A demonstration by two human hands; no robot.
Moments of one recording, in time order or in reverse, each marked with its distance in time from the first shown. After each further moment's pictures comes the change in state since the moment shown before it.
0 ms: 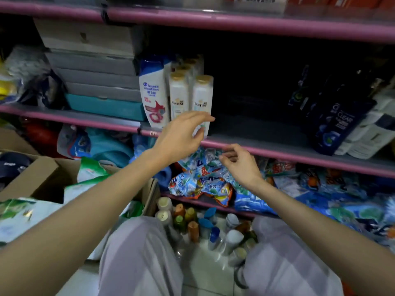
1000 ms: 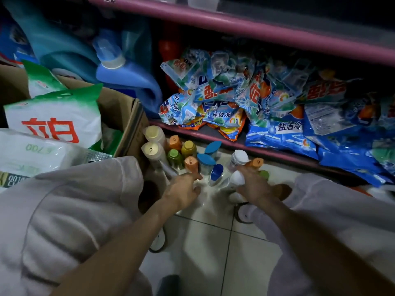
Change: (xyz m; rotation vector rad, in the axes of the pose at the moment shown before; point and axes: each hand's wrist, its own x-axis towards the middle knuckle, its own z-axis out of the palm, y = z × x) left_hand -0.234 -0.025 0.254 -0.210 -0.803 -0.770; right_hand -0.101 0.245 0.108 -0.529 -0.513 0.362
